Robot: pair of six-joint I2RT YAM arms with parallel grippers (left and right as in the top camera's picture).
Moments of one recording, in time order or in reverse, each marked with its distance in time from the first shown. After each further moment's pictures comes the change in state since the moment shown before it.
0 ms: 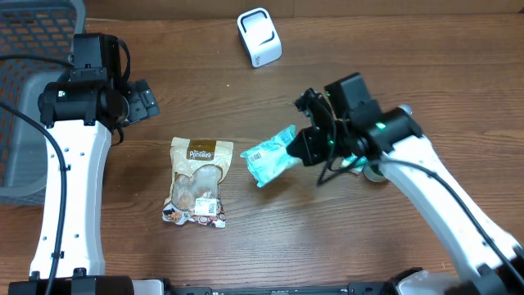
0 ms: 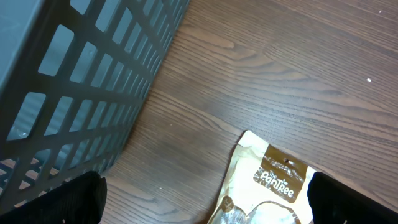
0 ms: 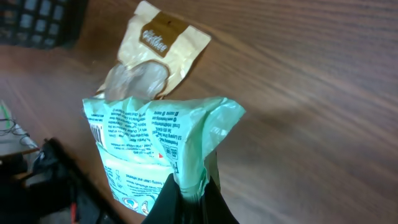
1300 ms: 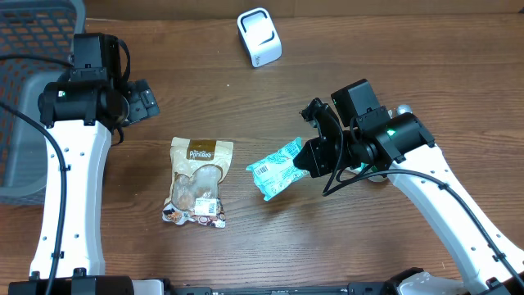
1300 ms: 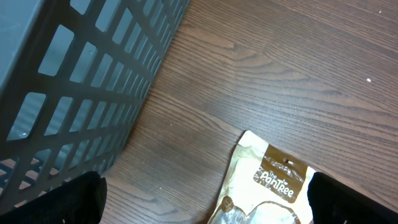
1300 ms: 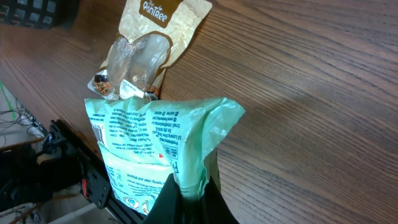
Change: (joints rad) left arm 0.000 0.000 0.000 0.000 0.000 0.000; right arm 0.000 -0.043 0.000 -0.117 -0.005 0.000
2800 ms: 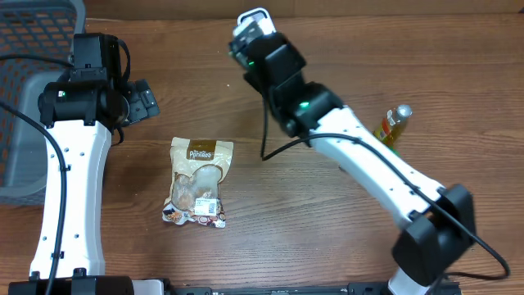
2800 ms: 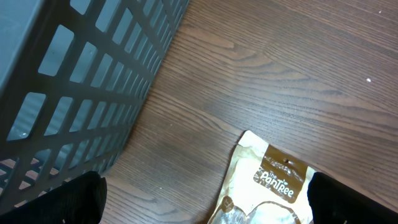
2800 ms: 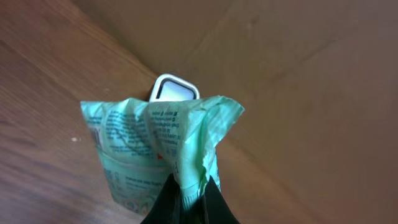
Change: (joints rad) left arm 0.000 0.000 0.000 0.000 0.000 0.000; right arm 0.243 0.417 0.372 0.707 0.982 -0.537
